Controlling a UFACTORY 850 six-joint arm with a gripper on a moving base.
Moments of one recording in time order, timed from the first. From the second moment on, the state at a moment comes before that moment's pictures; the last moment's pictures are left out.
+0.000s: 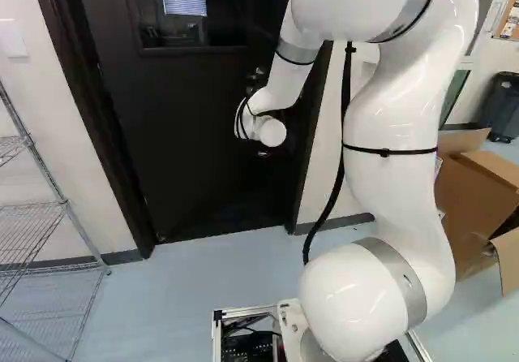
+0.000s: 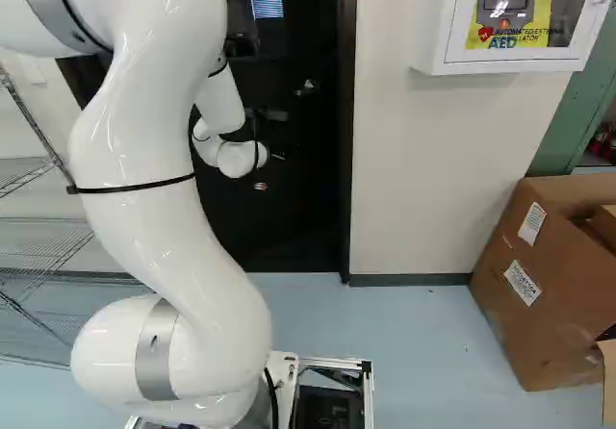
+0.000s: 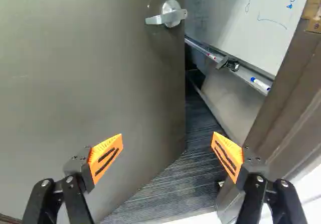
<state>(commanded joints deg) 10.8 -18.7 -42.7 17.6 49.6 0.0</state>
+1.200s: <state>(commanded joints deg) 7.7 -2.7 -24.6 11.4 47.5 0.0</state>
